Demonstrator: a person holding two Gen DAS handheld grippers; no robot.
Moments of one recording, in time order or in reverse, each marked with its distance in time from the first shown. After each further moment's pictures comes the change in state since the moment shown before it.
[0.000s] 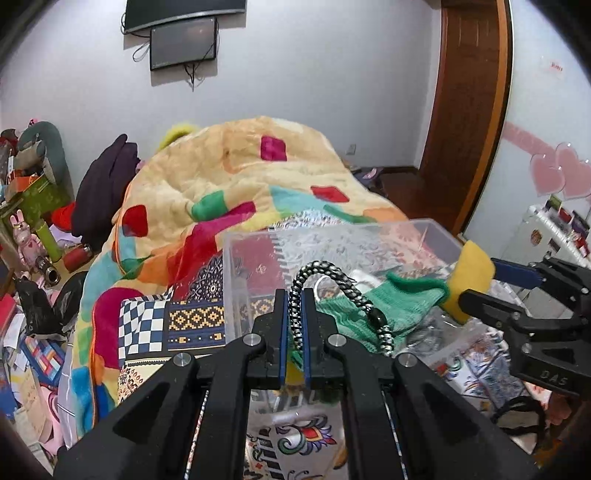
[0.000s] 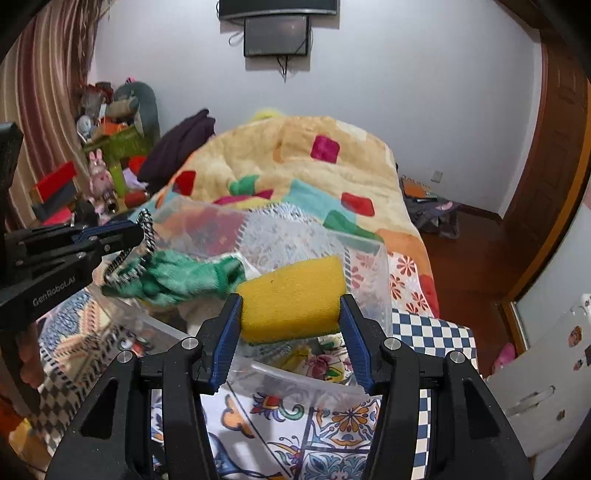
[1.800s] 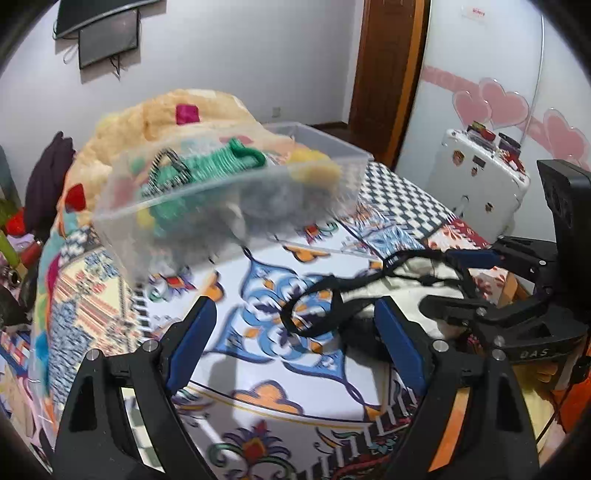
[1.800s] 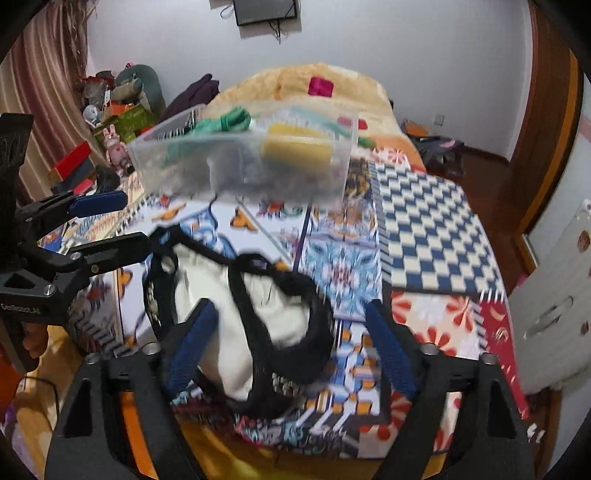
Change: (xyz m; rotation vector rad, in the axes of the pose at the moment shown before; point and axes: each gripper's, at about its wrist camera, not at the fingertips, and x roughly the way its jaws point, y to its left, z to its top) left arm -0.062 -0.087 -0.106 0.162 0.118 -0.230; right arm -0.054 -0.021 -0.122 0.092 0.143 0.090
